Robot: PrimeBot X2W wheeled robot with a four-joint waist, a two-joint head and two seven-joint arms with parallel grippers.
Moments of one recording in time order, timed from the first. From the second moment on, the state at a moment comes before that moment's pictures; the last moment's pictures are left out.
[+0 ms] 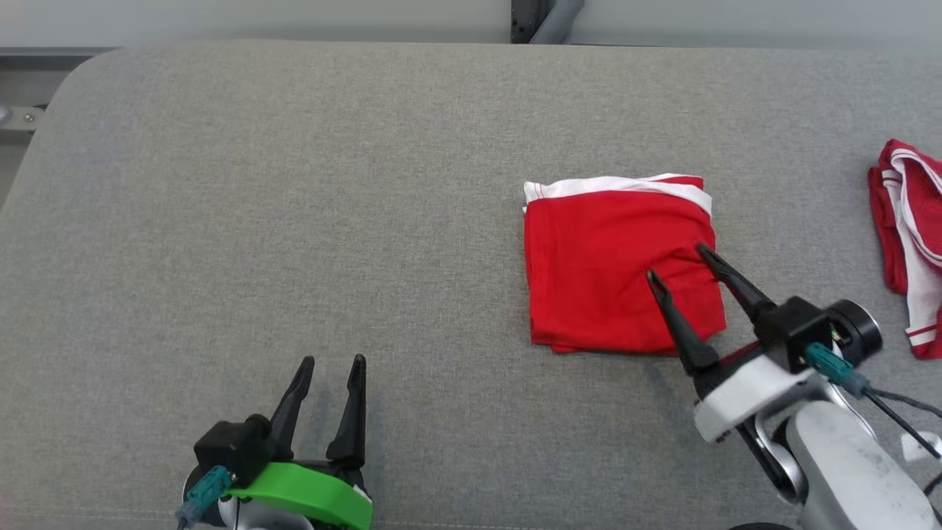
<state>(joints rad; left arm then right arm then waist) -0.08 0.06 -0.24 0.30 -0.43 -0.13 -0.26 -0.32 -0.31 0.37 0.30 0.22 0.13 -0.26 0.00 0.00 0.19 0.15</state>
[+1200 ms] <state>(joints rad) 0.06 0.05 -0.09 0.23 -0.36 -0.13 -0.26 0.15 -0.16 -0.02 0.16 0.12 0.13 -0.26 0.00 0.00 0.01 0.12</state>
